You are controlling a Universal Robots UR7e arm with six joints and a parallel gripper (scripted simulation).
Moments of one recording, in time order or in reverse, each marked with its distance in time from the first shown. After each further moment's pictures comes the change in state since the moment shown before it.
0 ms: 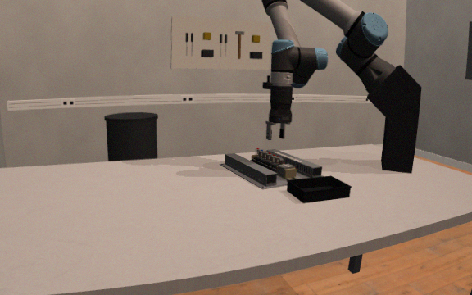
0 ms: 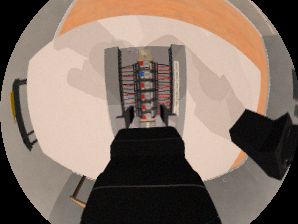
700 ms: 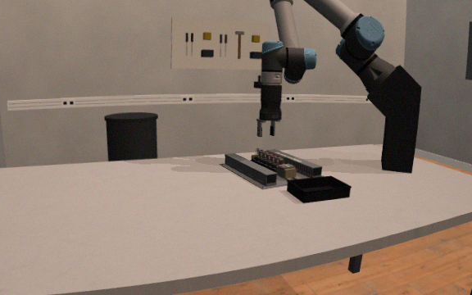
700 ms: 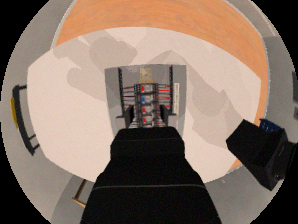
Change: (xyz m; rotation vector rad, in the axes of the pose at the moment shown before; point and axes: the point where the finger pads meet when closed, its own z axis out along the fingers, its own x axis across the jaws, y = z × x) arm 0.000 -0.063 0.000 -0.001 0.000 0.000
